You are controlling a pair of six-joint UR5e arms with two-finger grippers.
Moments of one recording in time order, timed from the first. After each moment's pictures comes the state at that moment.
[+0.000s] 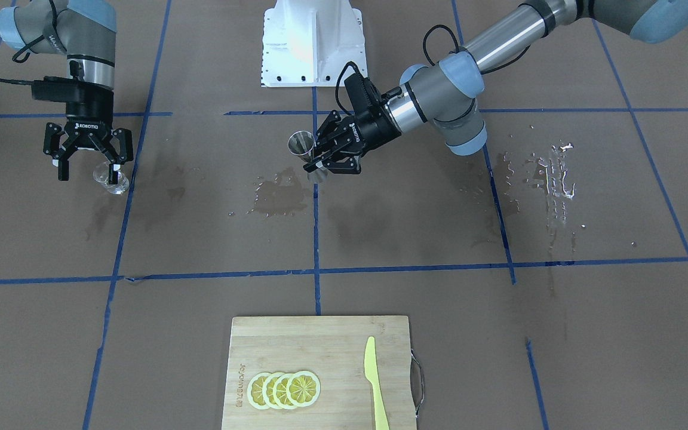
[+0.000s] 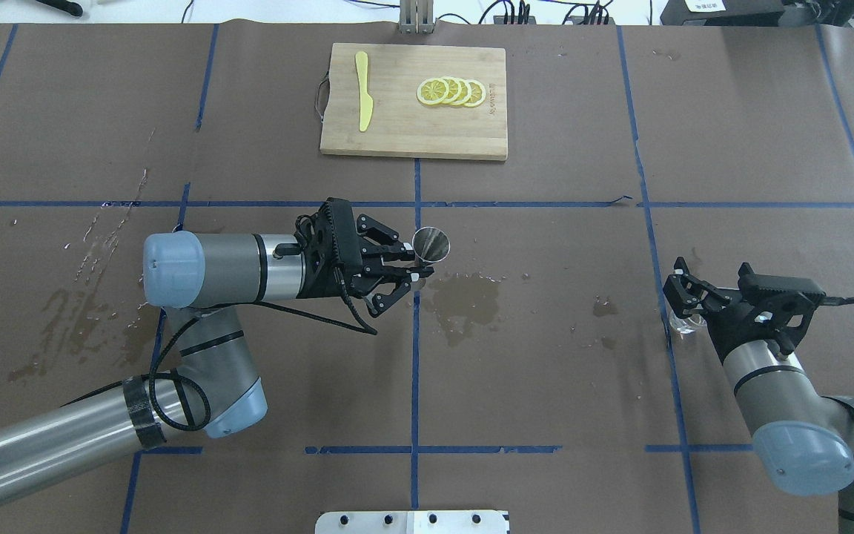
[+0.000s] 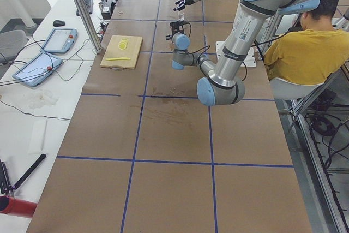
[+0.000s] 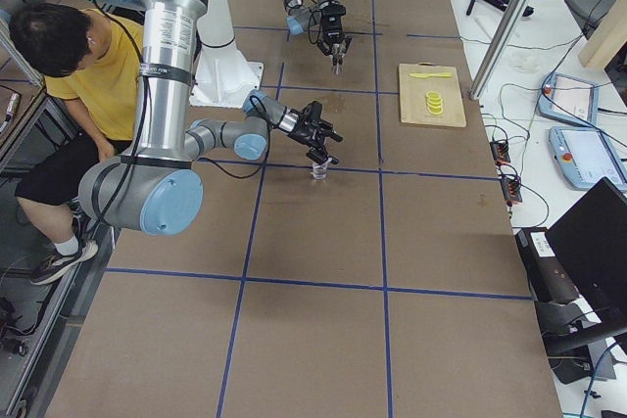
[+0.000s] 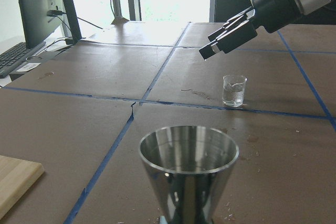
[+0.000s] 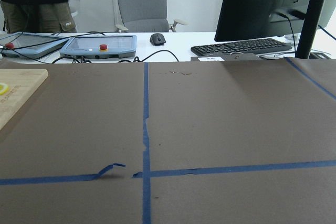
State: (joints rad) left arm -0.49 -2.17 -1.37 -3.03 -1.82 -0.20; right arm 0.22 -1.76 1.91 -0.94 0.62 1.50
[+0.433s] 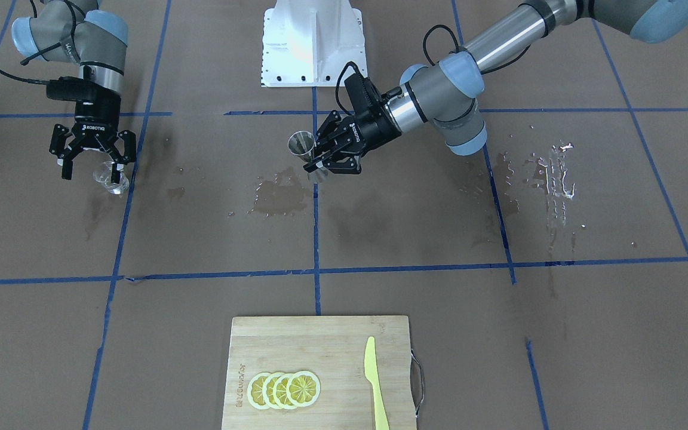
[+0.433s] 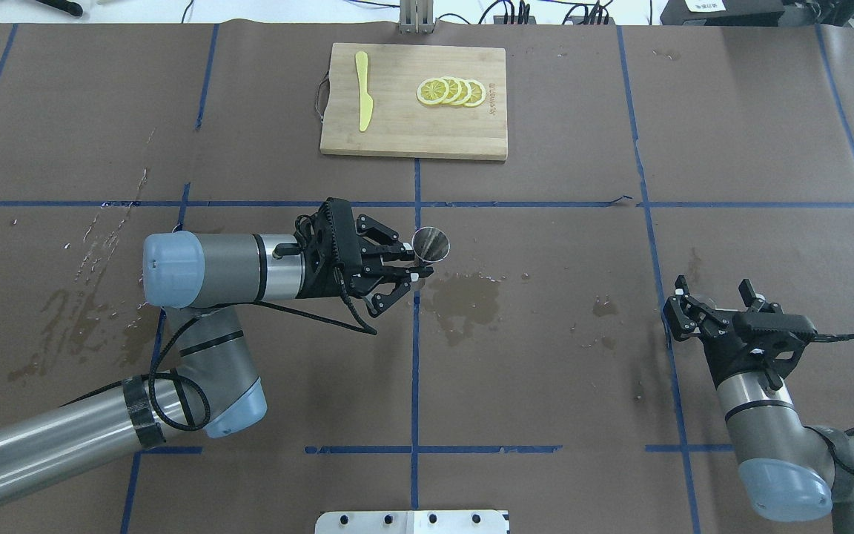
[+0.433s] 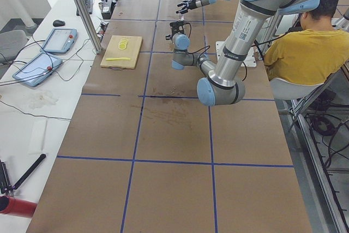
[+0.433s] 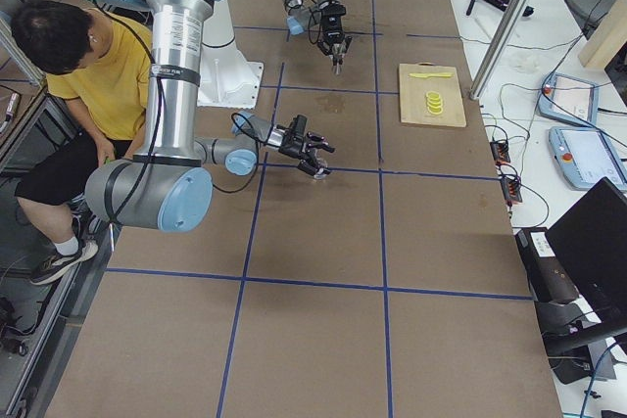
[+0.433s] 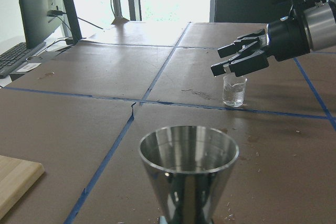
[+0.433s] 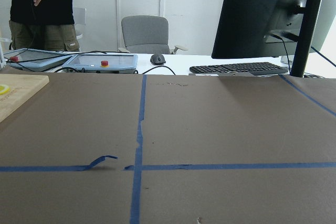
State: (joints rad) left arm -0.49 -2.17 -1.37 -3.03 -1.82 -0.20; right arm 0.14 -1.76 1.83 -0.94 0.46 1.57
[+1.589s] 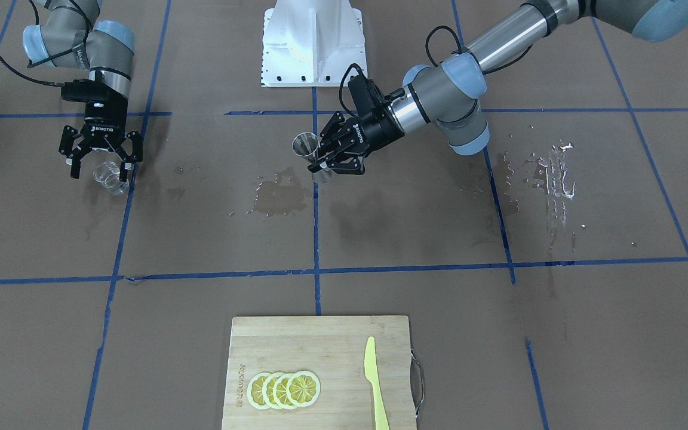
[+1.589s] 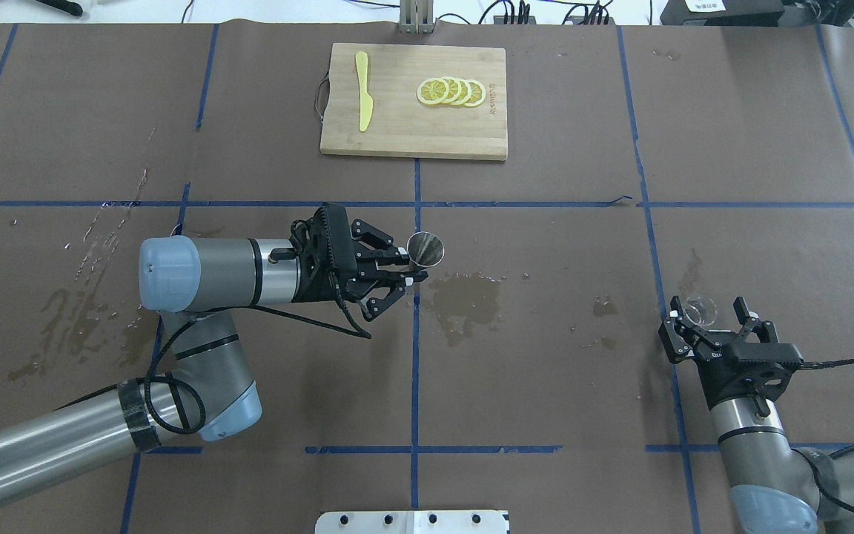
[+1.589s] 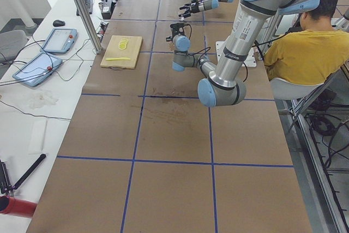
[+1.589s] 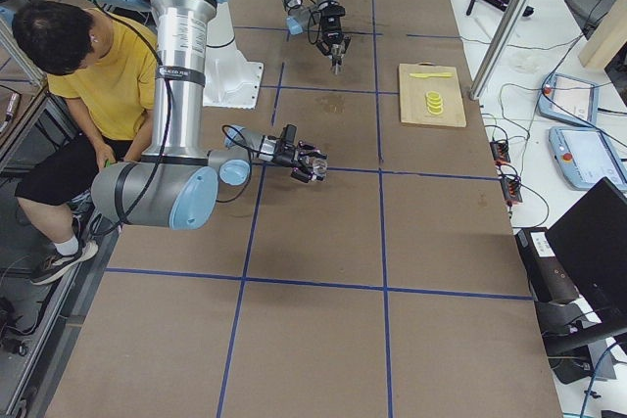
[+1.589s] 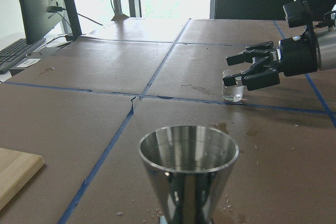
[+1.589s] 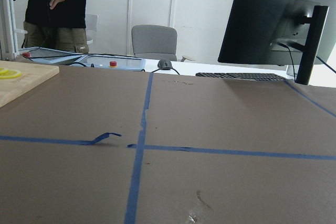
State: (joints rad) left arm -0.49 -2.15 -1.37 -3.04 -1.82 -0.20; right arm 0.07 -1.75 1.74 -0.93 0.38 1.60
